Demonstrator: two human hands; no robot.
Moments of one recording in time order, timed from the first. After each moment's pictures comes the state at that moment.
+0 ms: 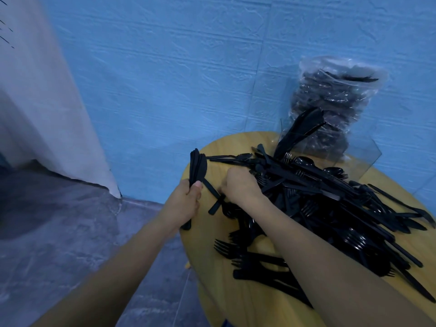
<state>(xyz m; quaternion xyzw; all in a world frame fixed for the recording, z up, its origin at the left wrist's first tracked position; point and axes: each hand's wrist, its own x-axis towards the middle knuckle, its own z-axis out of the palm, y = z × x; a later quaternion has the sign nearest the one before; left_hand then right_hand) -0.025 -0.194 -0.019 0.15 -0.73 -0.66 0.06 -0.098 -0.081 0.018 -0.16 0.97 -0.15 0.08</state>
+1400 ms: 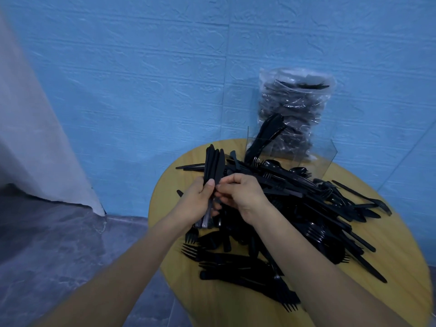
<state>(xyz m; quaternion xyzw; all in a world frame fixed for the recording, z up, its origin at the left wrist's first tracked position) -0.042 -0.121 0.011 0.03 -0.75 -0.66 0.03 -0.075 -0.006 0.033 -0.02 0.69 -0.71 0.15</state>
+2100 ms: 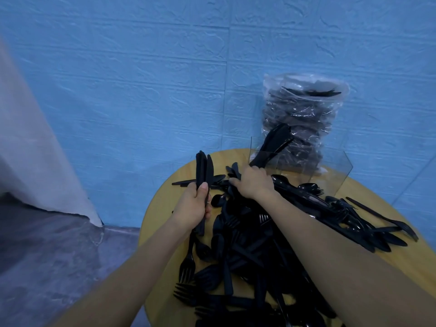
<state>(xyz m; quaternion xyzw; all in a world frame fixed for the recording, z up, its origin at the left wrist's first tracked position) -0.101 -0.134 -0.003 0.09 -0.75 -0.65 0.06 -0.197 0.000 0.020 -0.10 0.99 -0.11 0.01</state>
